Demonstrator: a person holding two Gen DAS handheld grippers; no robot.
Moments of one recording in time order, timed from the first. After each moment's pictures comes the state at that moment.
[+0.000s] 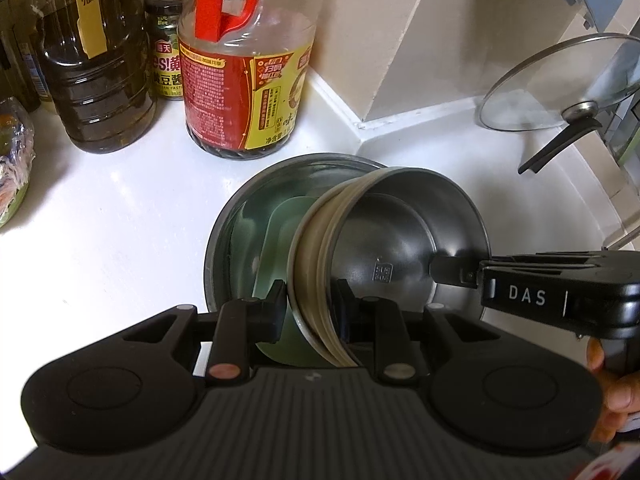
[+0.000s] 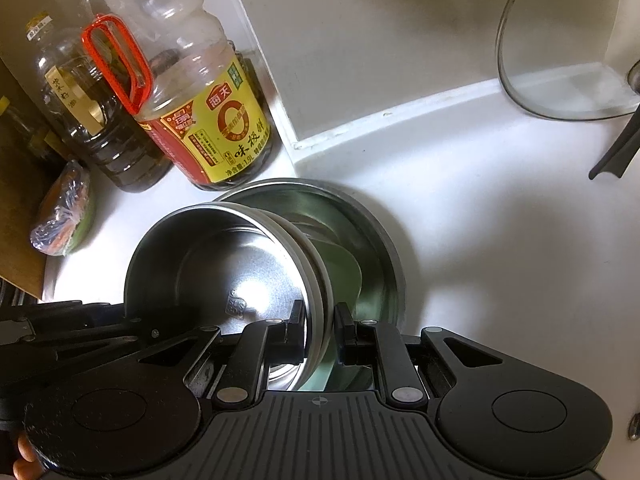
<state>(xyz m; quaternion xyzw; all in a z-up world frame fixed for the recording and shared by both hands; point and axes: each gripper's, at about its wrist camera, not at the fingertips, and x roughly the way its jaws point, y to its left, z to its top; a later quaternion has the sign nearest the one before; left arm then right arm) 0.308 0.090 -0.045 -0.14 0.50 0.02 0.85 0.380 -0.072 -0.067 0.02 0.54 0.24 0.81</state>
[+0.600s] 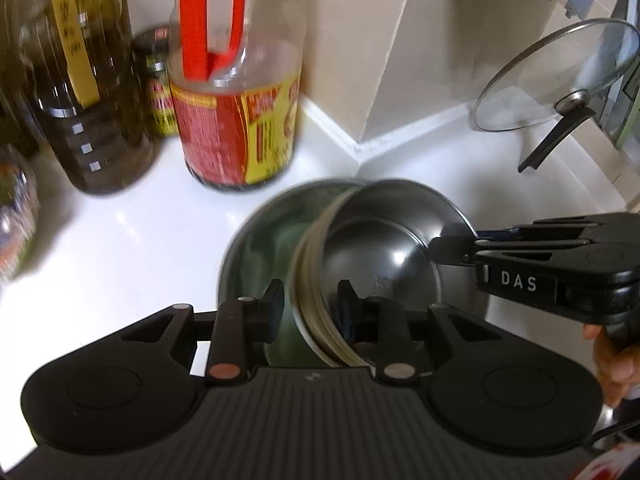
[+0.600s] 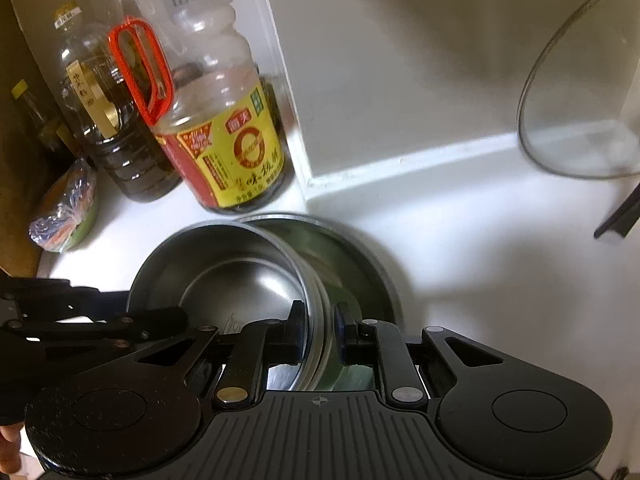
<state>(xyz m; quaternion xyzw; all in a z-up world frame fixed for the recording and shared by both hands) 0.311 0.088 -0.037 -0.08 0.47 0.01 0.88 0.379 -0.065 -0.064 -0.02 0.48 0.26 0.84</state>
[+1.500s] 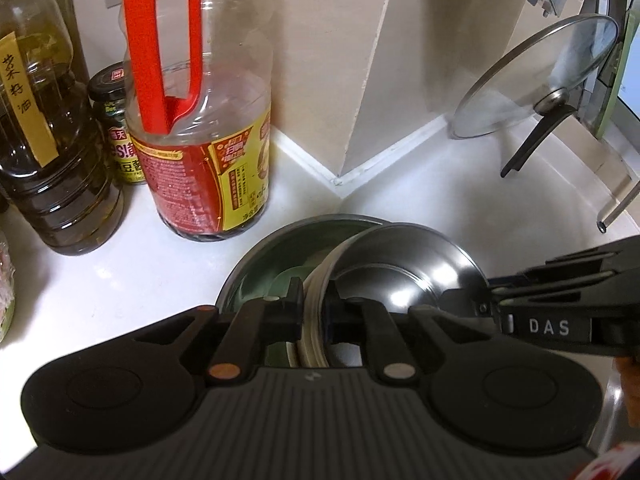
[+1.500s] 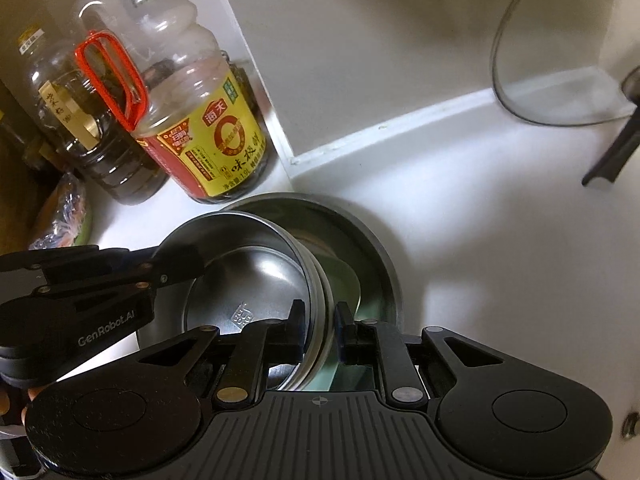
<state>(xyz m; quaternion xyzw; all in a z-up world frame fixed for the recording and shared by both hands) 0.341 0.094 -0.038 -0.06 0.45 -0.04 0.89 0.384 -0.071 -0.057 0.02 0.54 0.22 0.81</state>
